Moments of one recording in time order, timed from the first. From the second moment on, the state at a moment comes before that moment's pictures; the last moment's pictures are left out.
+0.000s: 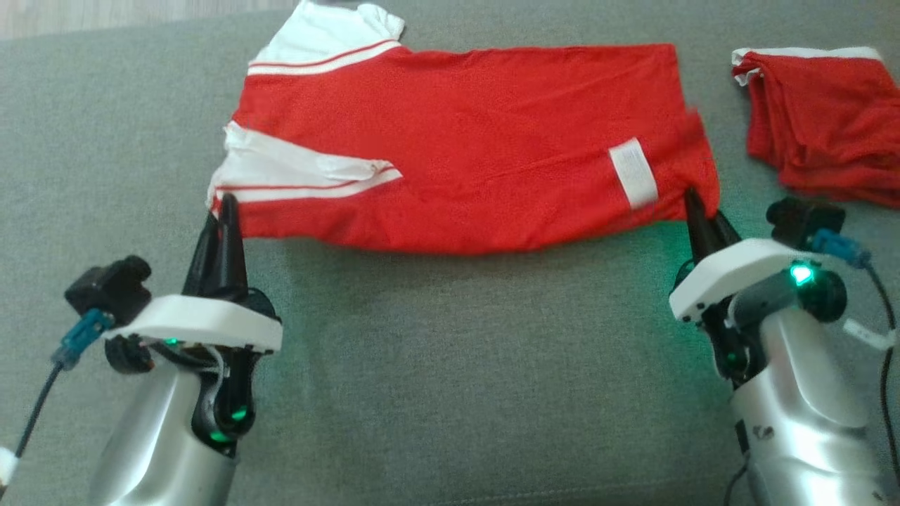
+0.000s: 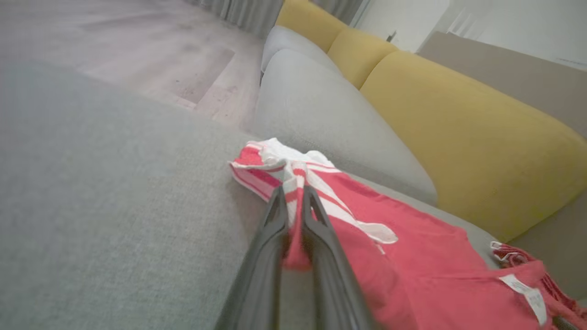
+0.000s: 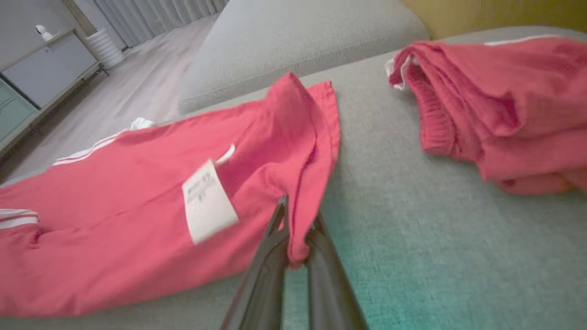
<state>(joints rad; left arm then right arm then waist) -0.32 0.20 -0.26 0.26 -0.75 0.01 -0.07 -0.44 -0.05 0.00 0.59 0.28 0.12 0.04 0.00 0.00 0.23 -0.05</state>
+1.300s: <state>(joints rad) -0.04 0.33 -0.29 -0.04 -0.71 0.09 0.00 0.01 -0.04 -0.17 0.05 0.26 0.12 0.22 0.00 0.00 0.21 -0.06</state>
